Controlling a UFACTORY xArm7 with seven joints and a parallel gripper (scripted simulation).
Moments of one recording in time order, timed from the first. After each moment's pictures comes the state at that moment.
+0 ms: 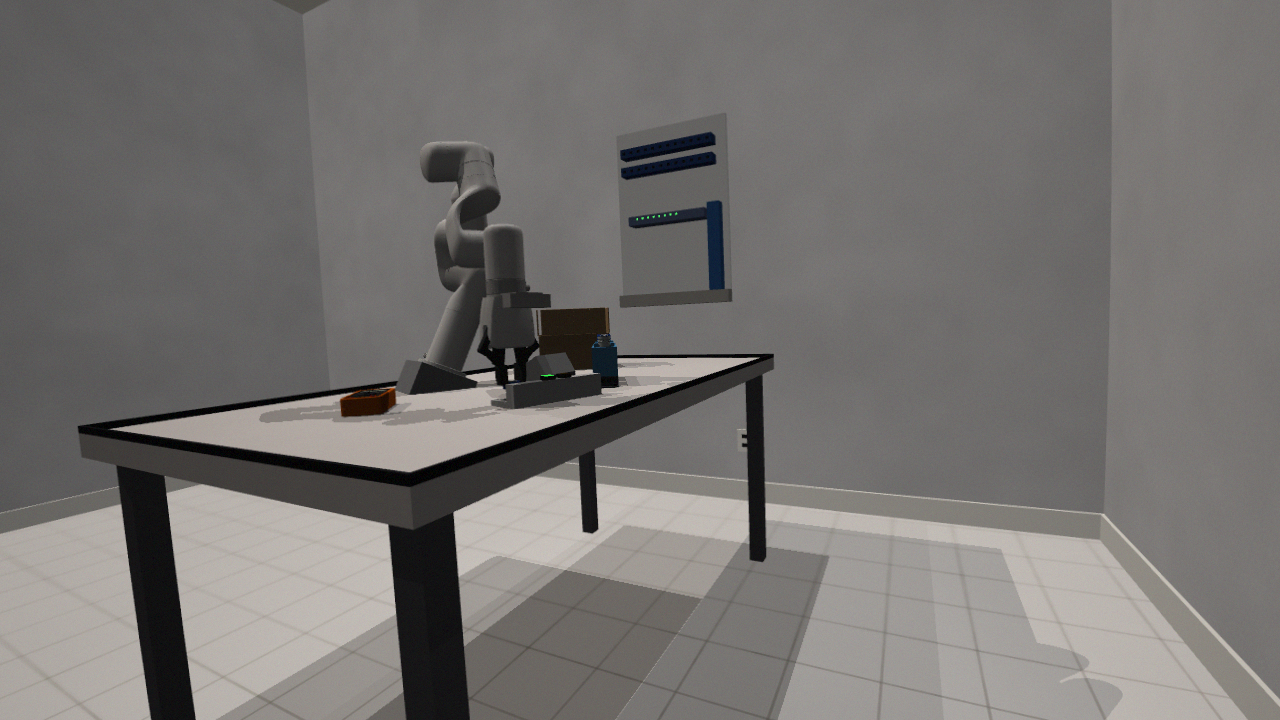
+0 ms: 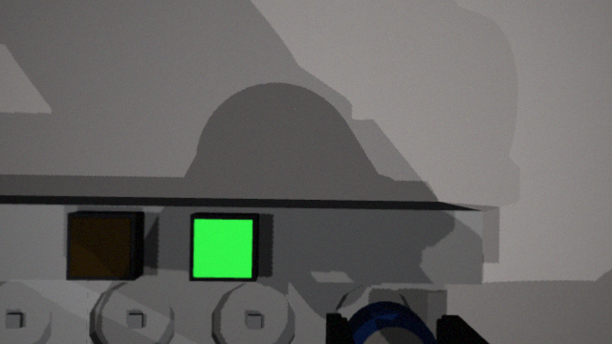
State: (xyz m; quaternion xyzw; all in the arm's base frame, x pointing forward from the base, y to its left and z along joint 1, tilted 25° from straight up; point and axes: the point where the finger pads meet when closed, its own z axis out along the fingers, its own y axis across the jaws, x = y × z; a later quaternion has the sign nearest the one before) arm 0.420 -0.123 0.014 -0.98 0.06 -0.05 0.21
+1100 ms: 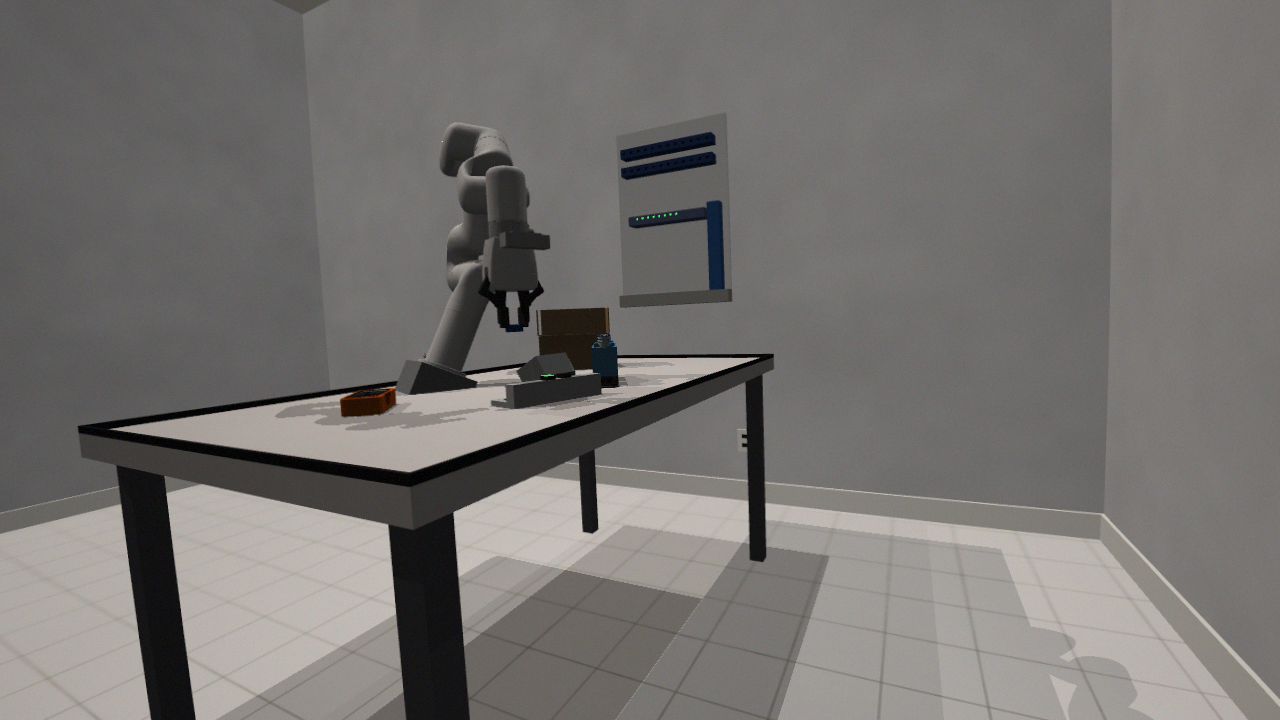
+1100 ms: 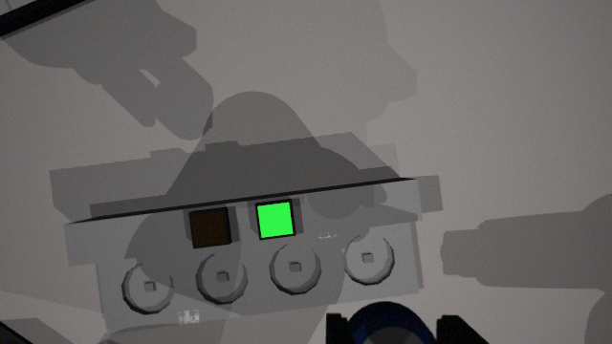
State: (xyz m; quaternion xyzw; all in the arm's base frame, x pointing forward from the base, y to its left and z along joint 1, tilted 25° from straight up) arm 0.407 -0.153 0.121 -0.97 0.12 -0.03 0.22
